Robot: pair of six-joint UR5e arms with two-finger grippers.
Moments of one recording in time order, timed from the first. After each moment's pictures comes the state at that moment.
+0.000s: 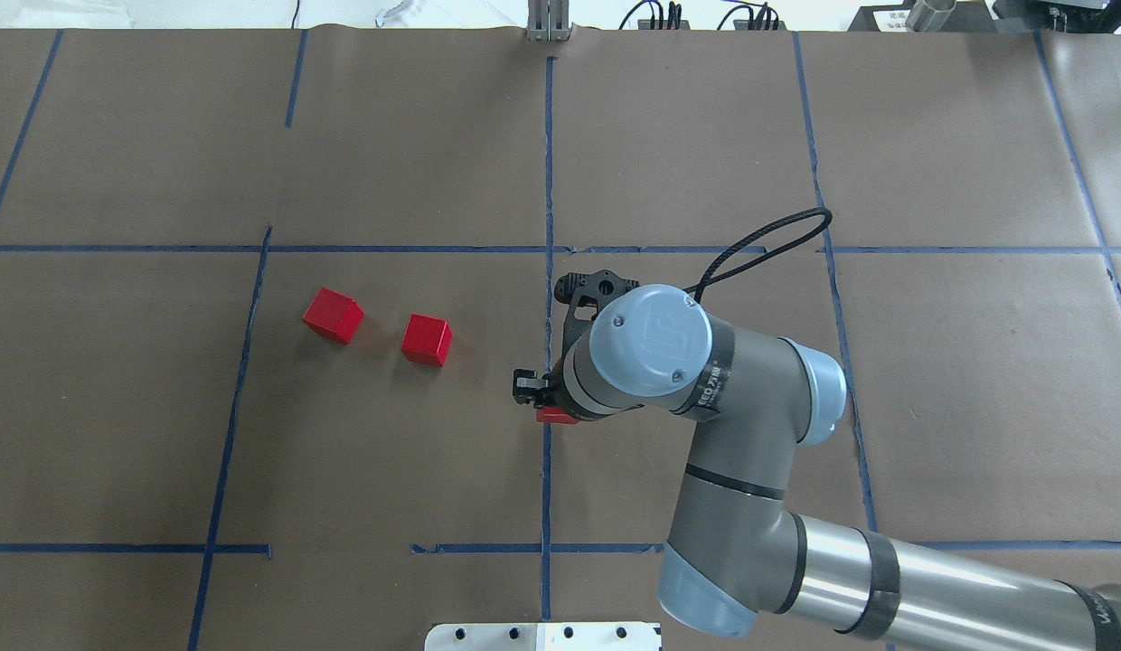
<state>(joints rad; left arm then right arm) -1.52 -1.41 -1.87 -1.50 -2.42 0.09 0.38 -0.89 1.67 -1.41 1.78 1.42</state>
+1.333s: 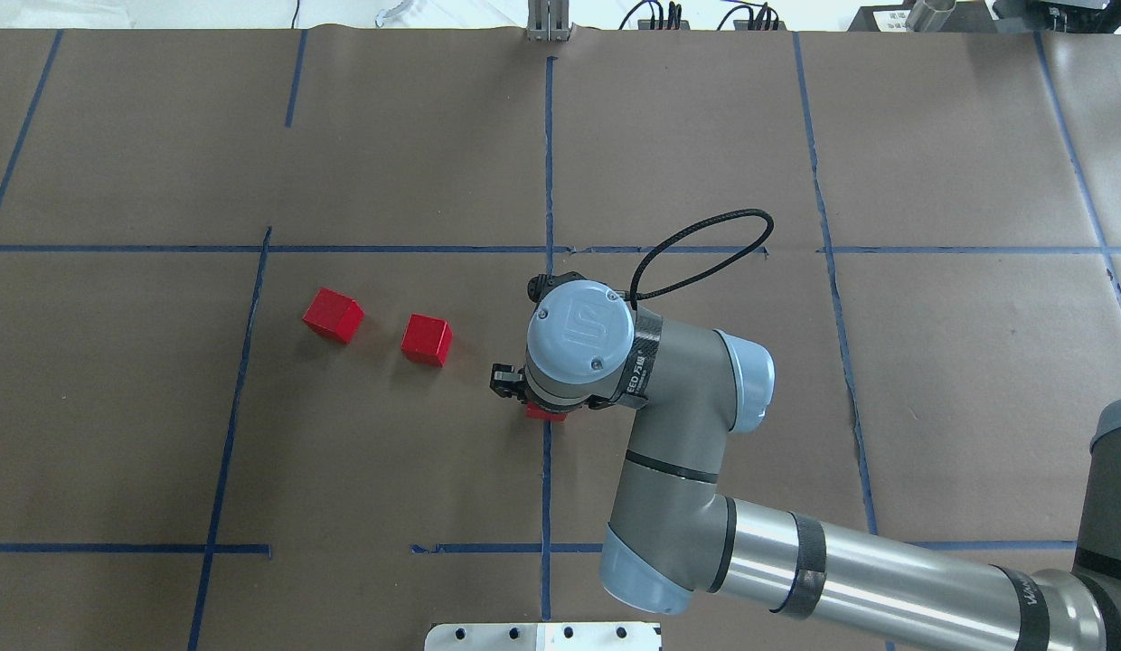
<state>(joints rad) -1.52 -1.41 -1.87 -1.50 -2.43 0.09 0.38 -0.83 1.58 -1.47 1.78 1.44</state>
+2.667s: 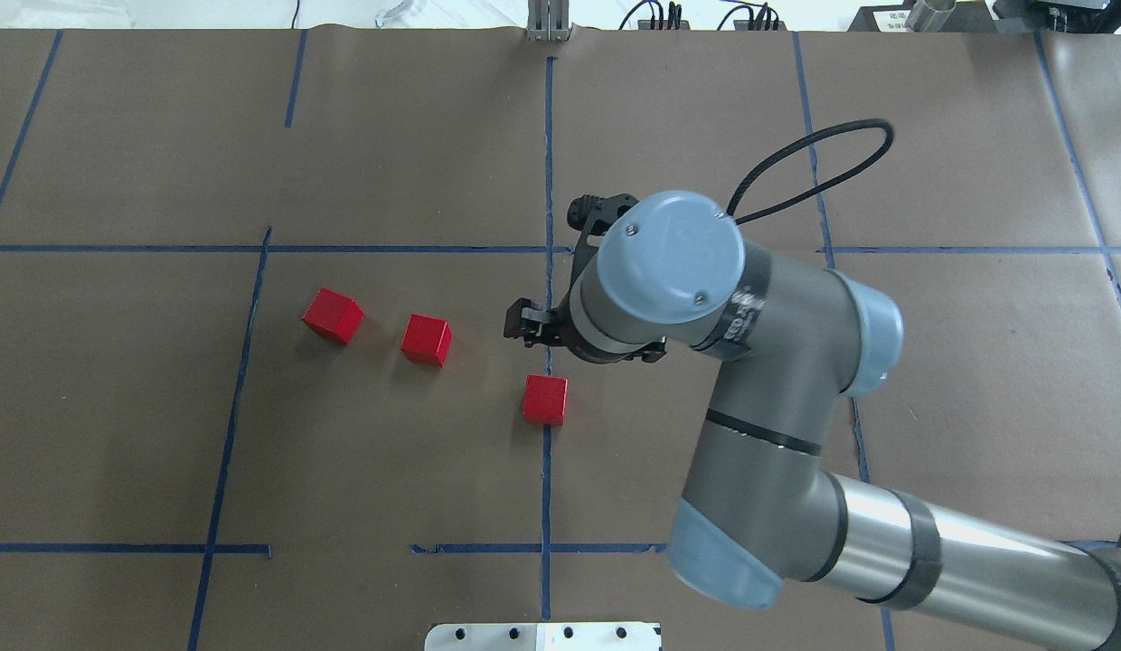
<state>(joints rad) -1.42 -1.49 -1.88 -1.55 -2.53 -0.08 0.50 -0.91 1.90 -1.62 1.83 1.42</state>
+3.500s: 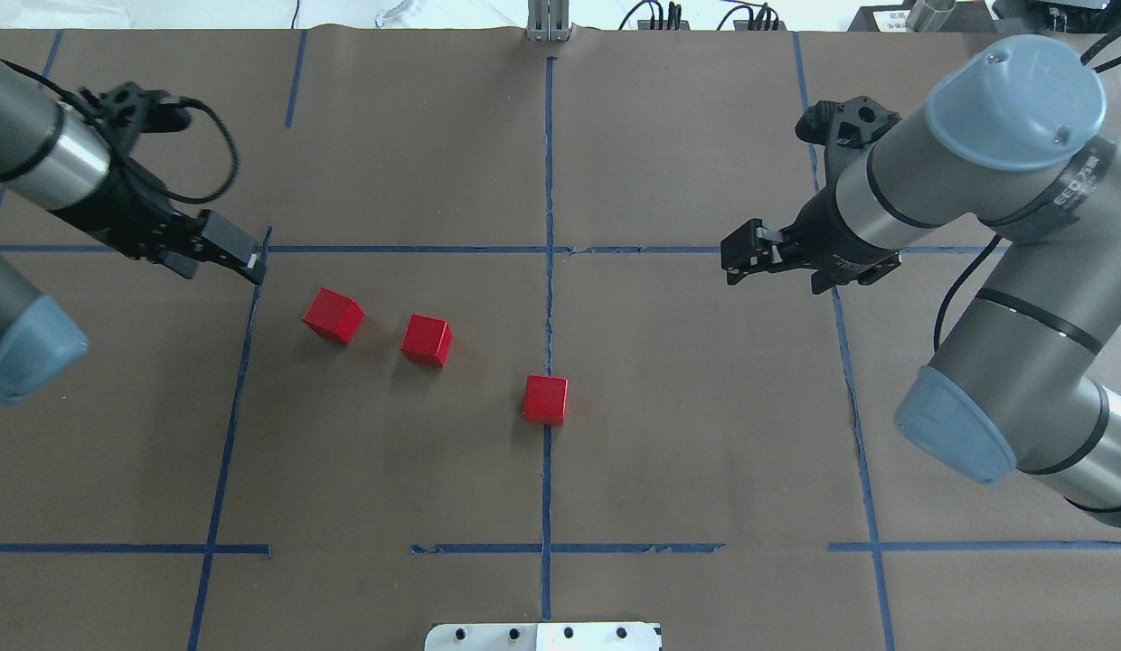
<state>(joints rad) -0.85 -1.93 -1.84 -1.75 -2.28 -0.81 0.79 -1.21 2.04 -1.62 2.09 1.09</state>
